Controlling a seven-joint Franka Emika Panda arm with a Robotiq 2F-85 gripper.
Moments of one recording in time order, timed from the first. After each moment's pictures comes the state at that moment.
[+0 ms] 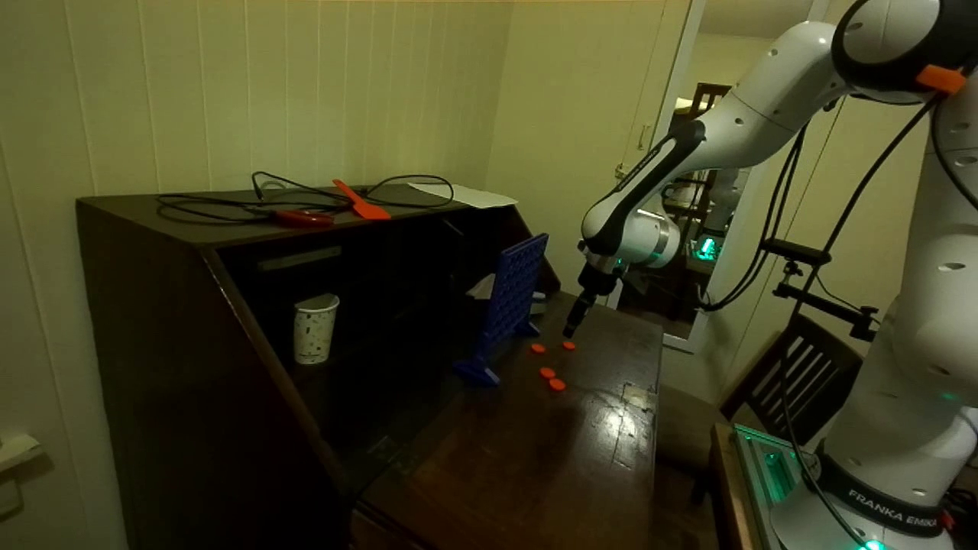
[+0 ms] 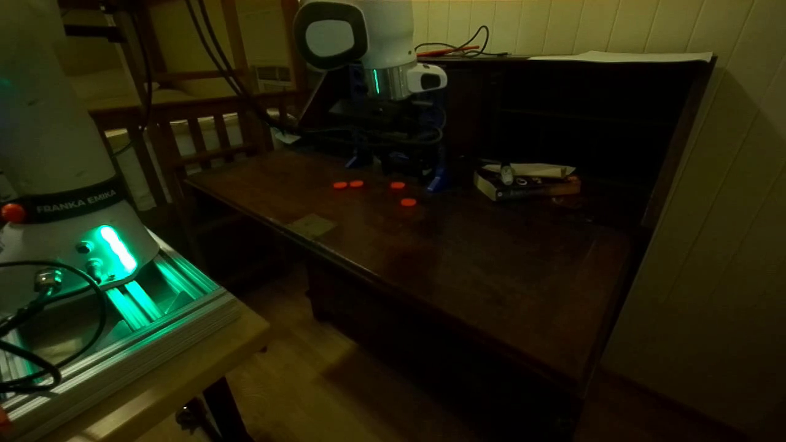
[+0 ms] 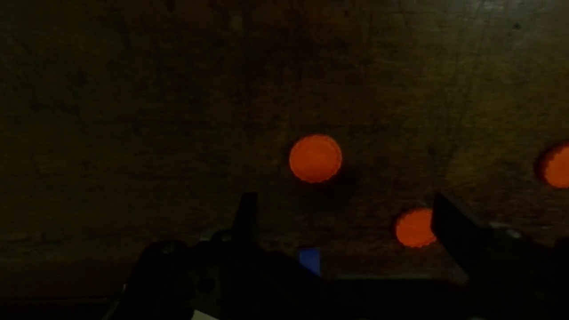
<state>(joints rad) -0.35 0.21 -0.22 -2.44 0.43 2.80 -0.91</state>
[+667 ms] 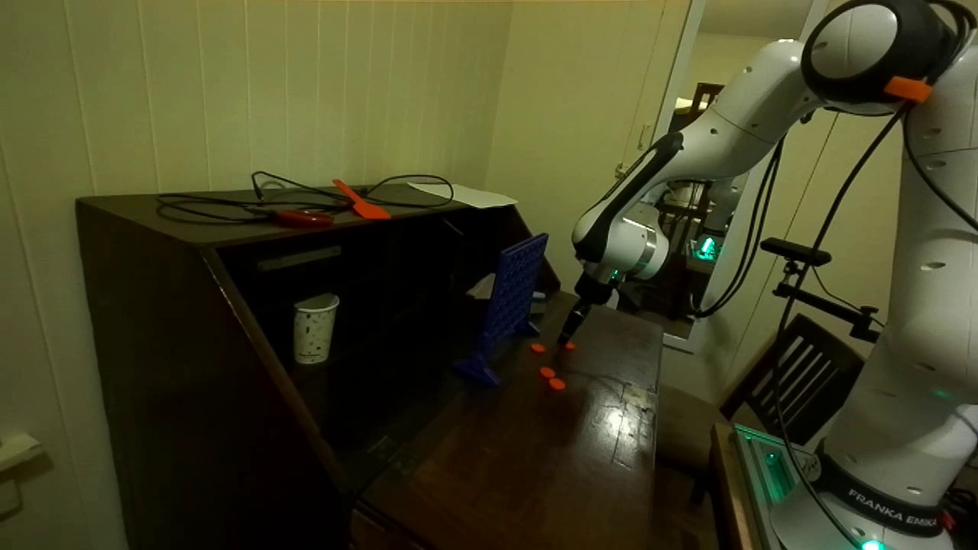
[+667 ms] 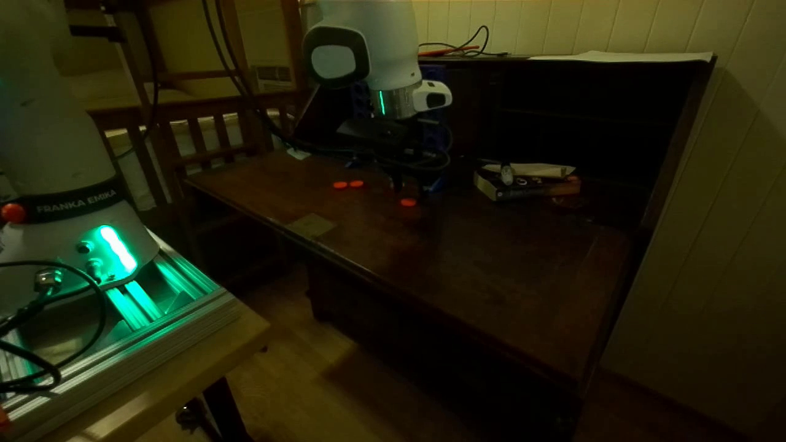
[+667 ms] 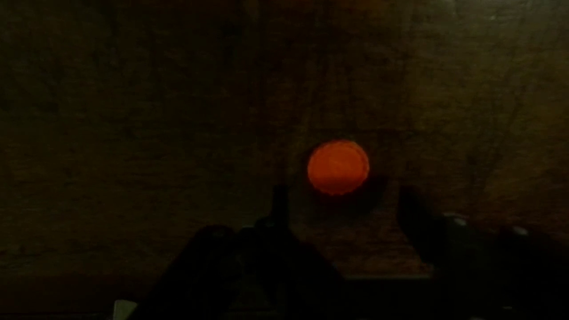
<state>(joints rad) -0.43 0.30 -0.13 -2.40 0.60 2.86 -1.09</state>
